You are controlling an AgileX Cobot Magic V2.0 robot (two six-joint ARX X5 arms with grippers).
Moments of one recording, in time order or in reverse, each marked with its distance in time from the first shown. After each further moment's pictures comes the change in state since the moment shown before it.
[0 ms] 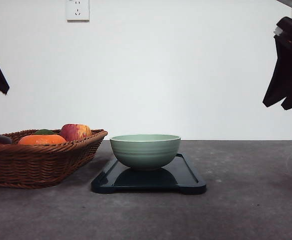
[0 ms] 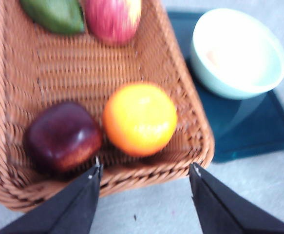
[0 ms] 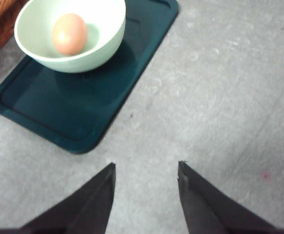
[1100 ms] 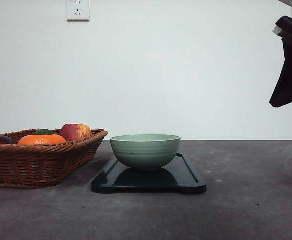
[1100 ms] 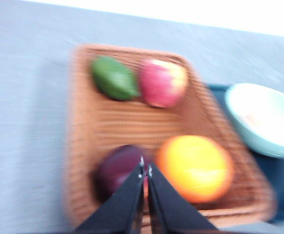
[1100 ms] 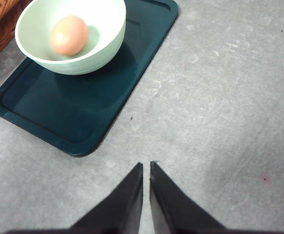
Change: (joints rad) left_arx 0.211 -0.316 -0.288 0.278 0.008 0.065; right_arx 0.000 0.000 0.000 0.015 0.001 0.000
